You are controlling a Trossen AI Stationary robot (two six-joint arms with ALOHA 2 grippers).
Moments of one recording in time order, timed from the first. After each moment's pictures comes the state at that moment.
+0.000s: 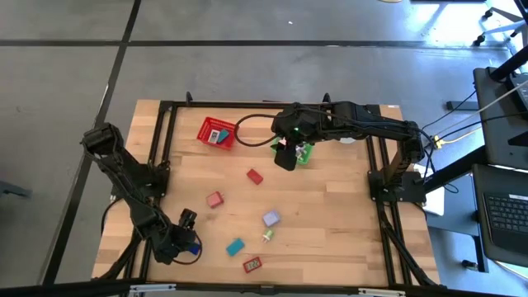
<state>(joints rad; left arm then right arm) -1.02 1.42 0.65 -0.40 -0.27 -0.60 0.02 1.80 2.12 -1.21 0.21 0.17</state>
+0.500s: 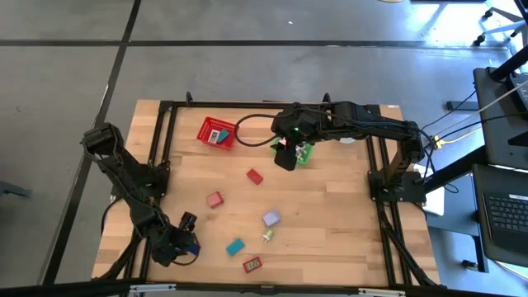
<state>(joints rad) -1.04 1.42 0.59 -0.26 -0.27 -0.58 0.02 1.80 2.12 -1.21 0.21 0.17</state>
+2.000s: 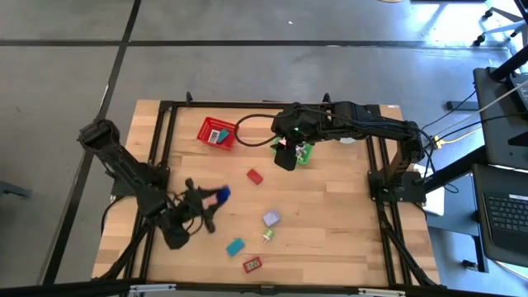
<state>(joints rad) -0.81 1.32 0.70 -0.14 -1.33 -0.87 0.02 1.80 2.12 -1.21 0.21 0.17</state>
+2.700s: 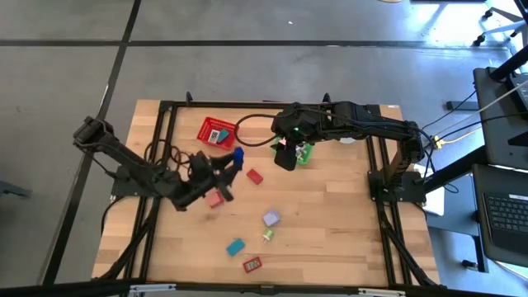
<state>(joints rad) -0.50 1.27 0.80 0.75 -1.20 -0.22 0.02 1.80 2.12 -1.21 0.21 0.17</state>
